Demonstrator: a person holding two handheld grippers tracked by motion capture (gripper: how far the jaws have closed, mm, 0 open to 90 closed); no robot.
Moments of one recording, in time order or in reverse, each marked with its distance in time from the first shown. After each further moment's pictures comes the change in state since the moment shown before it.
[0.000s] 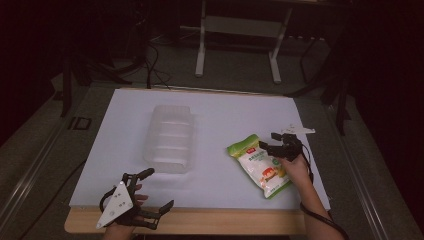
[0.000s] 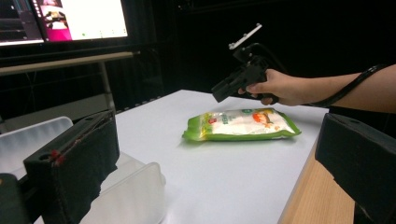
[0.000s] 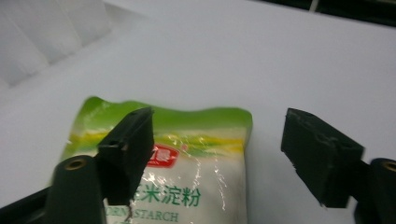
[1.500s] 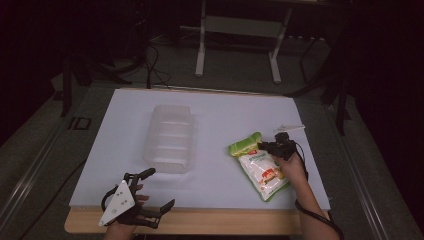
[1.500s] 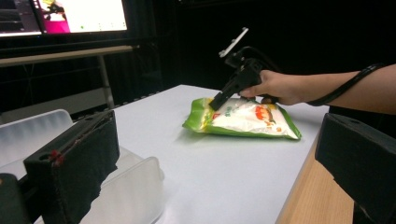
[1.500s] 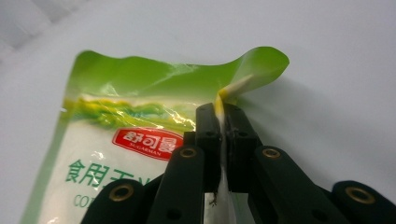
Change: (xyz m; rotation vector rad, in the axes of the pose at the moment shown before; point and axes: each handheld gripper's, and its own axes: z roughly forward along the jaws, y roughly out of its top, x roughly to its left) left arm 0.002 -0.002 0.002 0.015 0.002 -0.017; right arm 0.000 0.000 0.016 0.156 0.092 0.037
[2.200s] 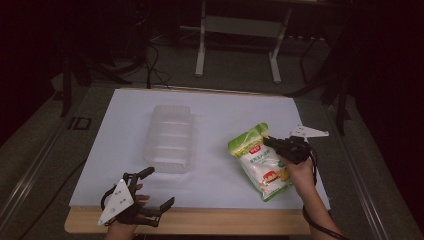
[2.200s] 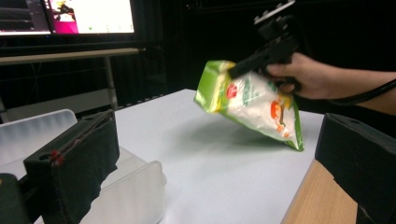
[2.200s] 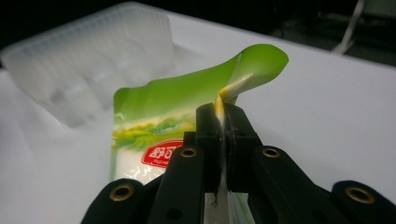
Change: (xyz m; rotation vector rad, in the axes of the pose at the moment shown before) left arm -0.003 0.002 0.001 -0.014 0.029 -0.019; right arm 0.047 0.012 -0.075 -0.293 0.043 -0.072
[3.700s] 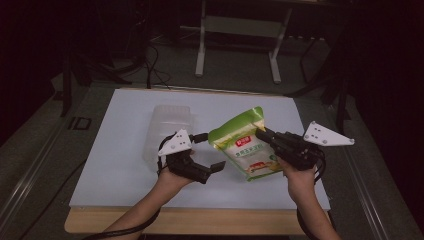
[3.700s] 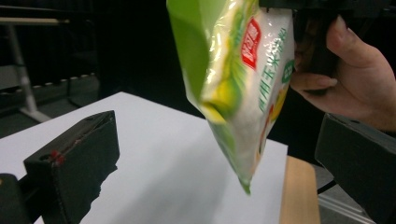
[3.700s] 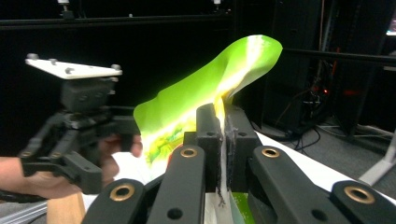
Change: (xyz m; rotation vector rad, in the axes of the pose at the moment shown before) left arm 0.014 0.075 0.149 0.099 -0.303 -0.149; right arm 0.100 0.073 -0.050 -0.319 0.176 -0.147
